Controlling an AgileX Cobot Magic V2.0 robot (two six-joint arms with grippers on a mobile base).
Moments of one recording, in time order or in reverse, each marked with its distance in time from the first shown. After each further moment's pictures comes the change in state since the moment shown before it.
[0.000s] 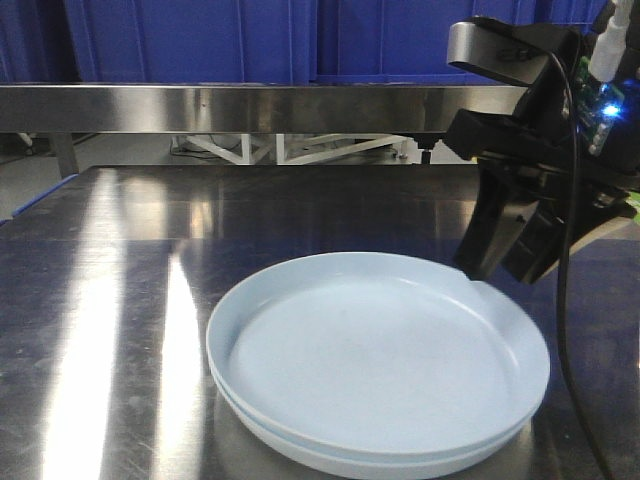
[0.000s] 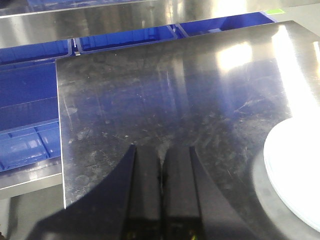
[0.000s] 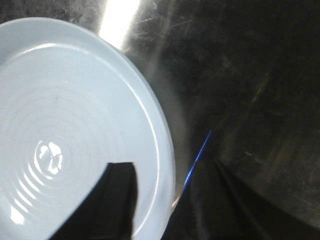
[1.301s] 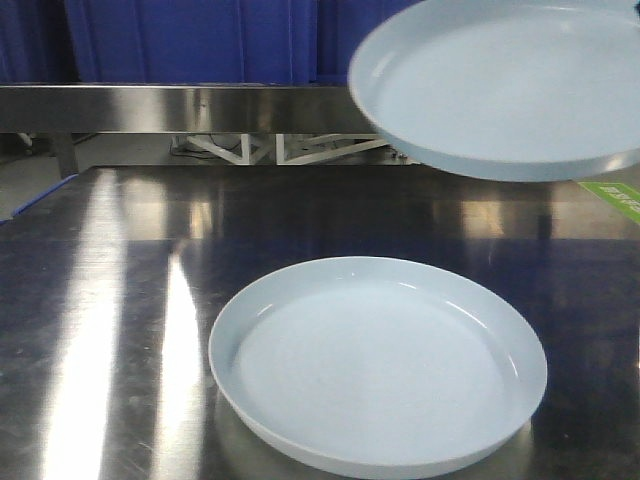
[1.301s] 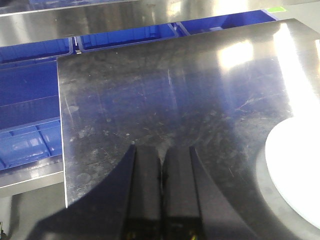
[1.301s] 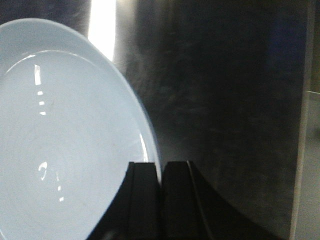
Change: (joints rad) left arm 0.000 0.000 0.000 0.000 0.006 0.001; right arm -0.162 -0.392 -0.078 -0.079 0.090 0.054
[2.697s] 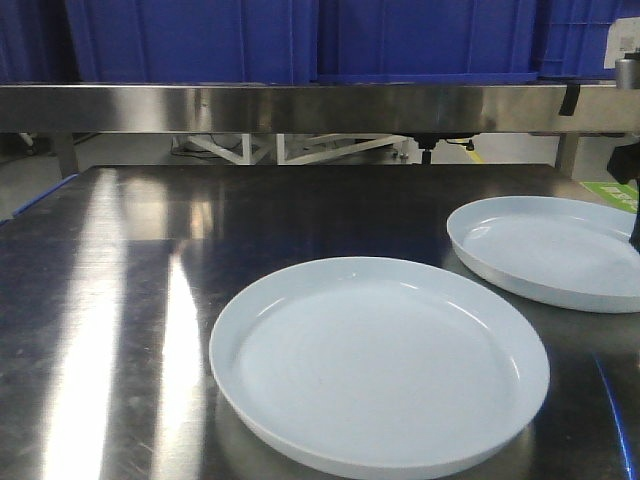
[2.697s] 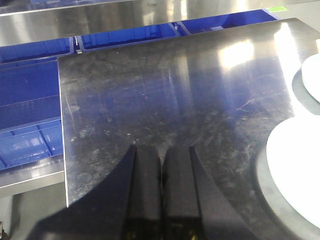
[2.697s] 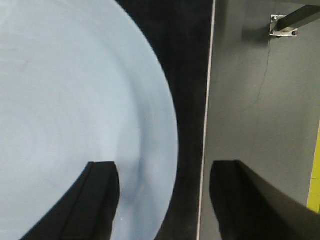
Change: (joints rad) left arm 0.000 0.000 0.000 0.000 0.002 0.002; right arm -0.164 0.488 0.026 -0.361 -0.214 0.196
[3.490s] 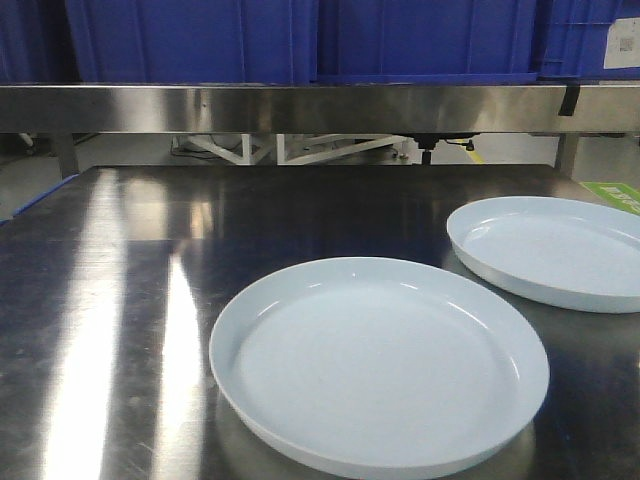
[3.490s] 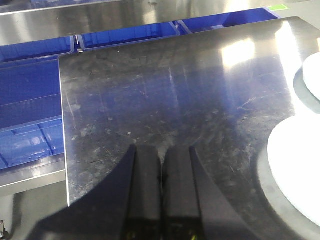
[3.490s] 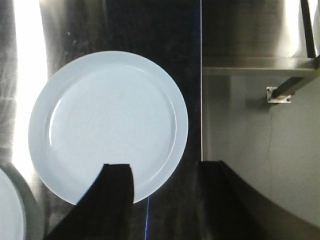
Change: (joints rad) left arm 0.000 0.000 0.000 0.000 0.005 0.002; right arm 0.000 -0.449 0.004 0.093 0.160 0.000
